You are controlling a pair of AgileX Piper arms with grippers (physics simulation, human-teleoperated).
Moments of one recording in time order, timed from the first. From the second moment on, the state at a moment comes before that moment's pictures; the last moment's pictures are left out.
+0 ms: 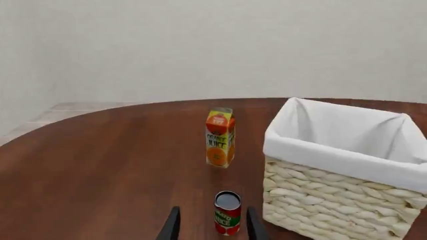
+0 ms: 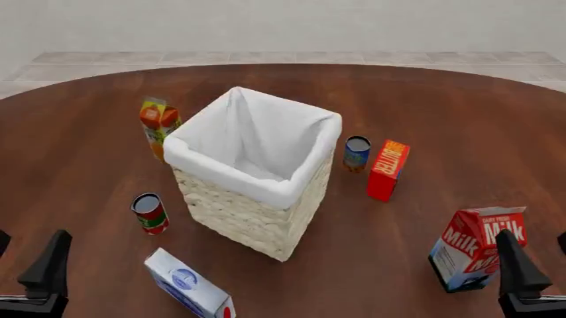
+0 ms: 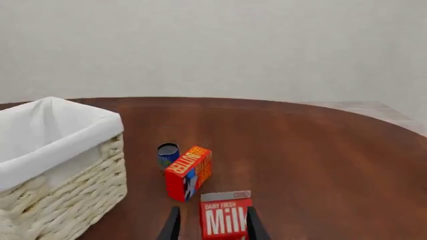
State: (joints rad) left arm 0.00 0.00 0.00 0.00 0.00; right arm -0.01 0.00 0.00 0.00 0.00
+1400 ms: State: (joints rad) left arm -0.12 0.66 -0.56 0.35 -0.01; right arm 0.00 0.01 0.00 -0.01 0.00
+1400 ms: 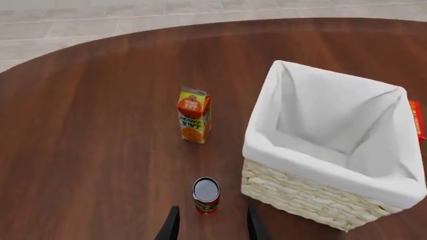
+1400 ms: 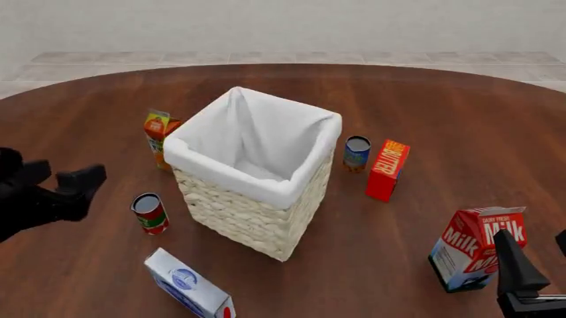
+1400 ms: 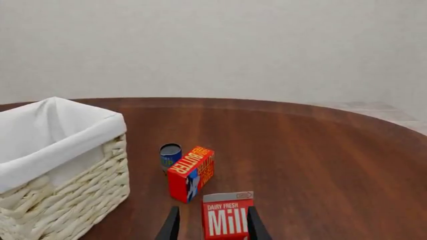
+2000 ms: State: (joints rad) left arm -0.10 0.82 -0.64 0.42 -0.03; right arm 0.00 0.02 0.00 -0.01 0.00
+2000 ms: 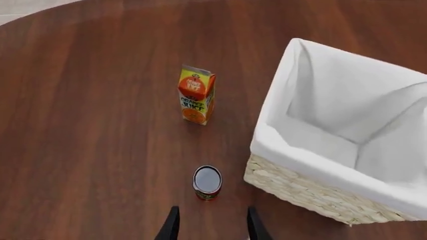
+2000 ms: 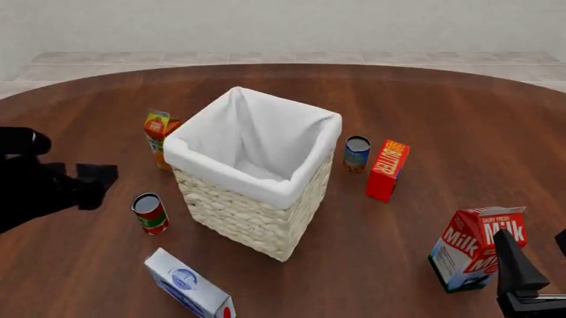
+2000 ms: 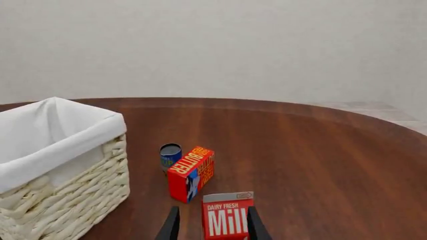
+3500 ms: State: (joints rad) left arm -0.05 1.26 -0.55 0.05 -0.09; right arm 0.00 0.02 0.00 -0.01 0.00
